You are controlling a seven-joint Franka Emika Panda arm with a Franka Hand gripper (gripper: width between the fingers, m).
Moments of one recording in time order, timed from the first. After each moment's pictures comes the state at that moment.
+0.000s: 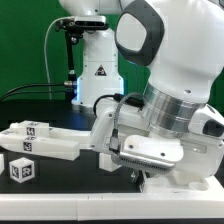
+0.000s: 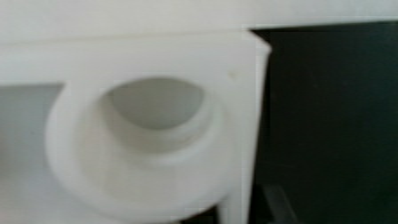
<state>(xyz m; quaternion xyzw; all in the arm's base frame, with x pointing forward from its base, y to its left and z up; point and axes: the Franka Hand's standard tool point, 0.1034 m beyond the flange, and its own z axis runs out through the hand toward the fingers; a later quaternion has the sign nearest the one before) 0.578 0.041 0.016 -0.01 -0.99 0.13 0.07</state>
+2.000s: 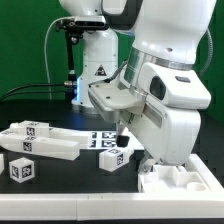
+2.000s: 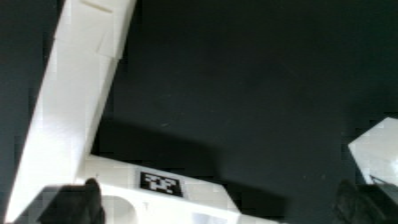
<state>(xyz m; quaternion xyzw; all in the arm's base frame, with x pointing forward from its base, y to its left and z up) 0.583 0.022 0.061 -0.65 -0.75 0.11 -0.04</state>
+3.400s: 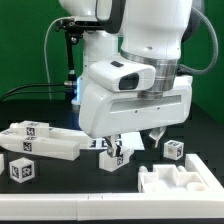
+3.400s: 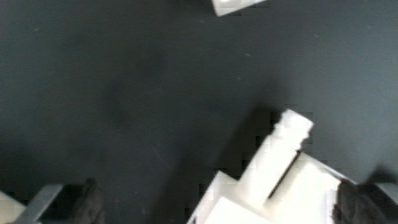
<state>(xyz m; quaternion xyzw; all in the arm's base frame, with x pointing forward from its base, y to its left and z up) 0.547 0.032 0.061 -0.97 -0.22 0.07 -0.03</state>
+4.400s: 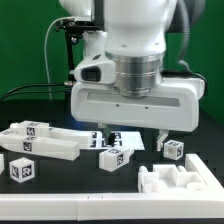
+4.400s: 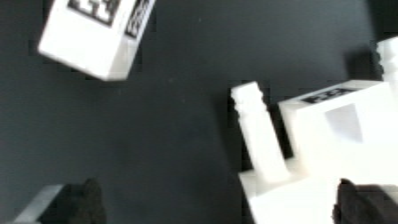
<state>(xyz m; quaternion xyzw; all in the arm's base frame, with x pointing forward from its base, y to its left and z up) 0.528 0.016 0.065 -0.98 0.17 0.12 0.03</state>
